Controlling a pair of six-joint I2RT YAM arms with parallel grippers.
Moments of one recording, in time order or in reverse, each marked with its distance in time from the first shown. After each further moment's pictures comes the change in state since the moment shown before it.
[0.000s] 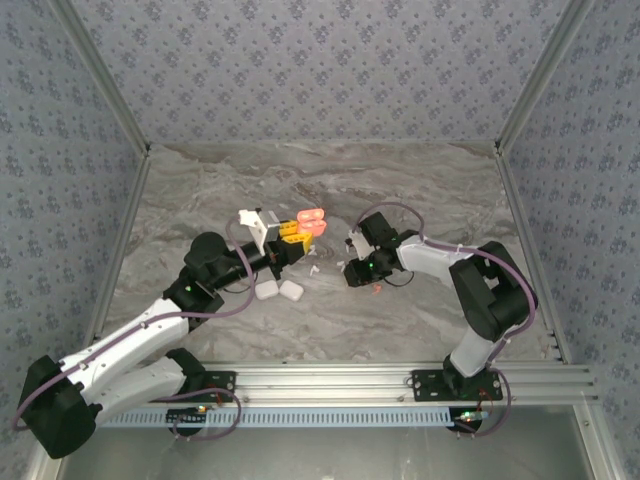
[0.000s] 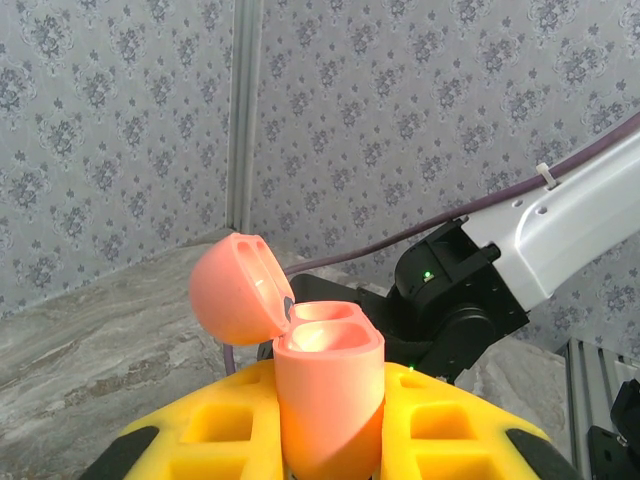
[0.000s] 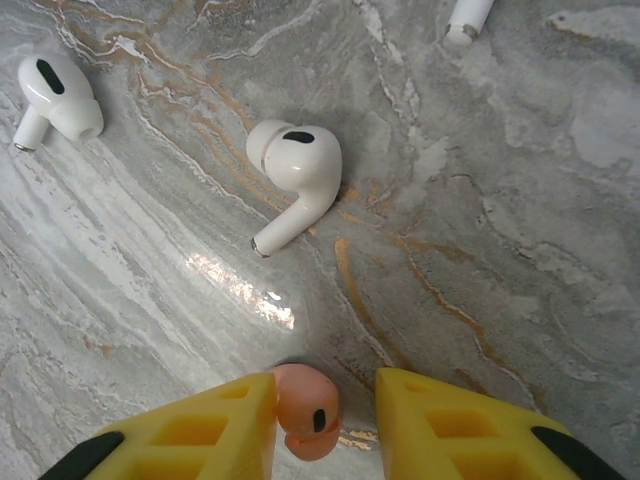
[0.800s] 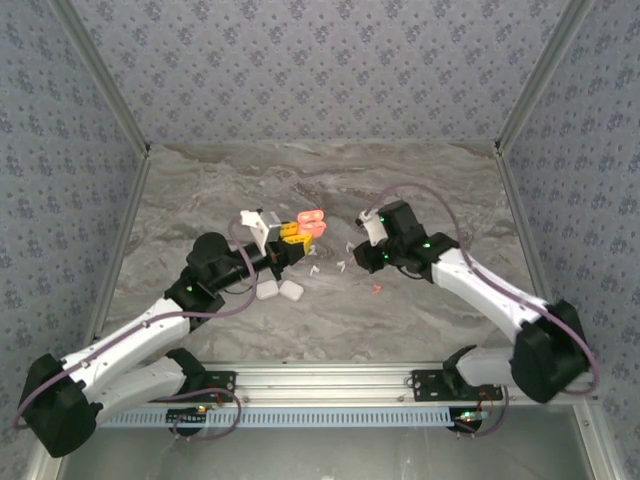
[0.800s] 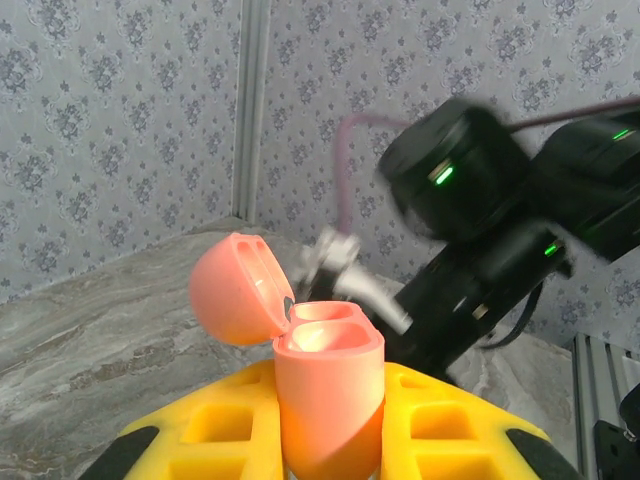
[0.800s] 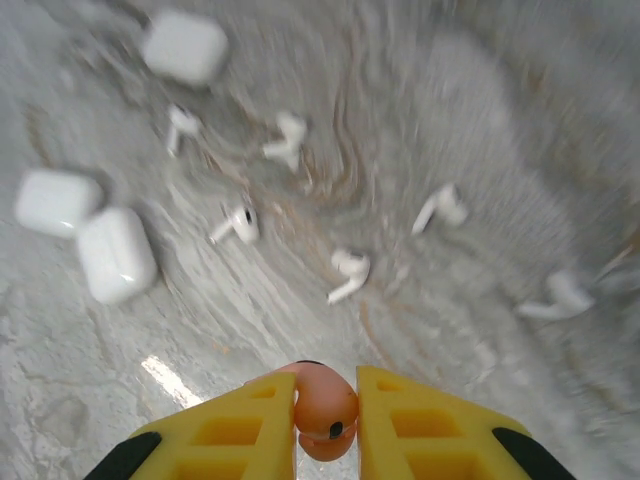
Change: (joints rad) left arm 0.000 0.016 -0.010 0.002 -0.010 -0.004; right arm 0.014 -0.449 0.008 -0.061 0.107 -0.105
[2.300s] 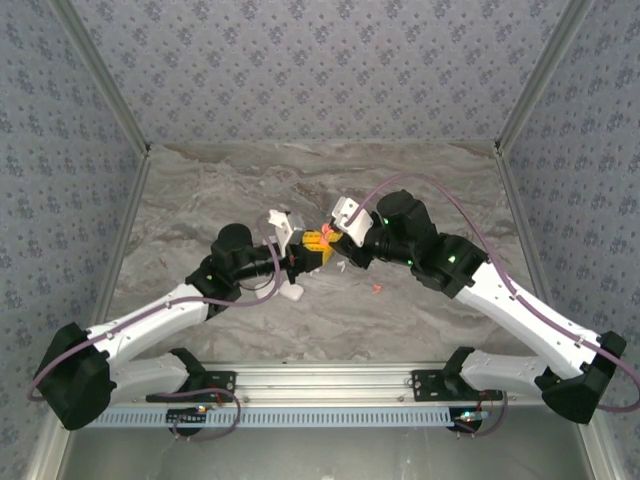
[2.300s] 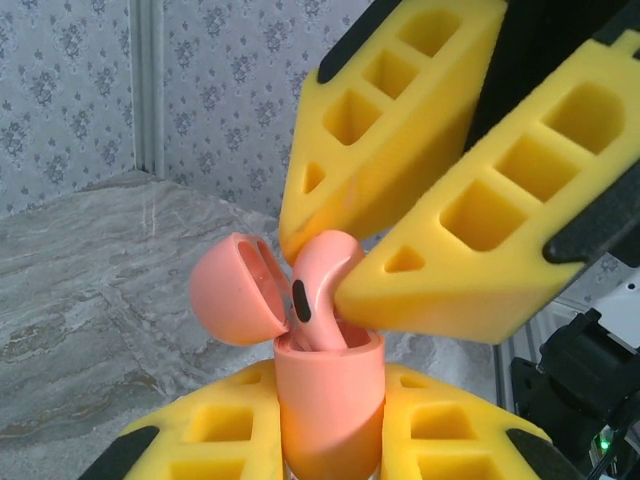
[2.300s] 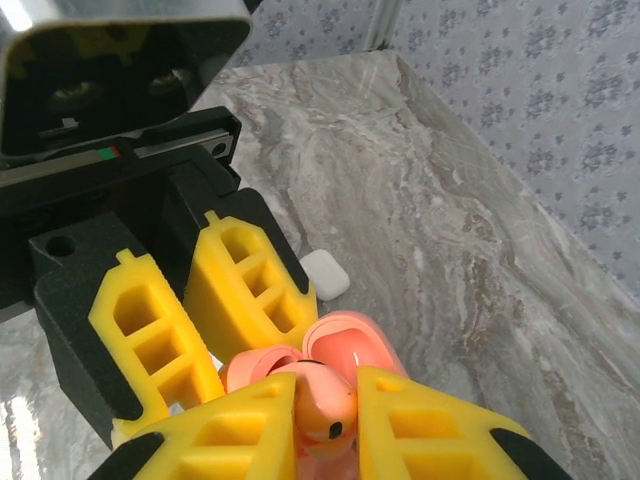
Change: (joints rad) left arm -0.036 0.170 0.055 0.030 0.159 -0.008; right arm 0.260 -0.119 0.277 -0.067 0.044 -0.358
